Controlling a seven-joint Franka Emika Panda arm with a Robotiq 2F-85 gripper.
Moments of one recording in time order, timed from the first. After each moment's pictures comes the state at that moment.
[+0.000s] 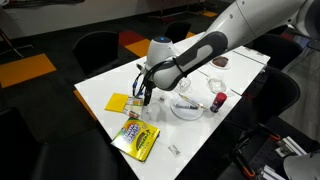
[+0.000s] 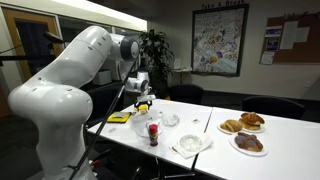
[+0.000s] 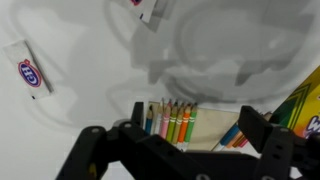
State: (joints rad) arm 0.18 0.84 0.23 -1.66 -0.12 2.64 -0.53
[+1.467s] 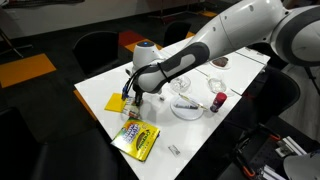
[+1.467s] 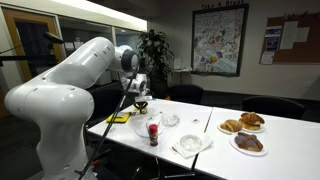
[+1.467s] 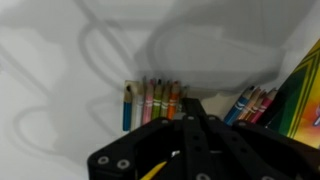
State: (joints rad) arm 0.25 1.01 0.23 -1.39 -0.12 2.47 -0.48
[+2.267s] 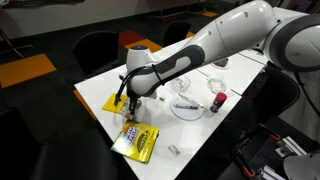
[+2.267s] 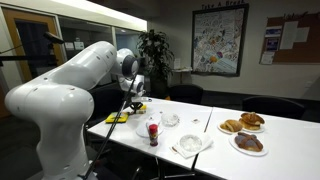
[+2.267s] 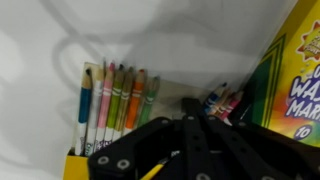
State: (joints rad) arm 0.25 1.07 0.31 -1.31 -0.10 2.39 -0.52
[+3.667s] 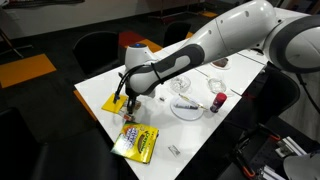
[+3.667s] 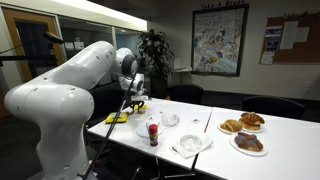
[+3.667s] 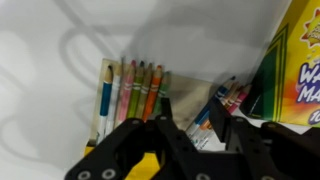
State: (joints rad) arm 0.26 1.06 0.30 -1.28 -0.11 2.38 -0.45
